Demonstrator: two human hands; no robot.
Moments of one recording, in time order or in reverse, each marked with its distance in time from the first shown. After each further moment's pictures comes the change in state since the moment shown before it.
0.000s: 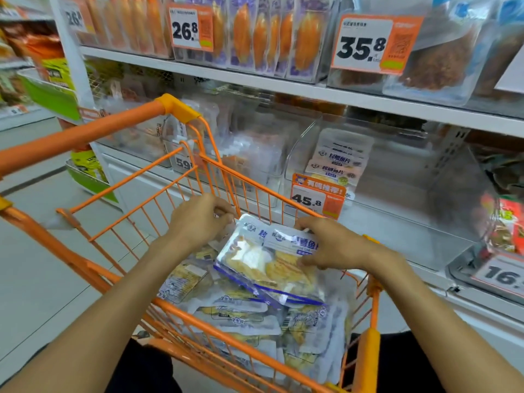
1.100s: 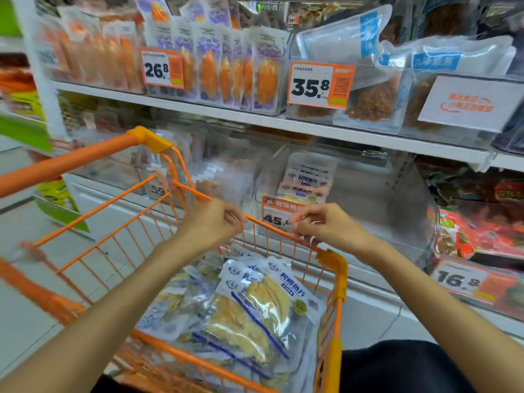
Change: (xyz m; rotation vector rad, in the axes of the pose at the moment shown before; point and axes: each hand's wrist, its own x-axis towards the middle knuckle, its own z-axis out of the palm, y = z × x) left_hand 0.013 0.071 -0.020 -0.246 -0.115 0.128; right_hand -0.028 0.019 -0.052 0.582 0.286 0.076
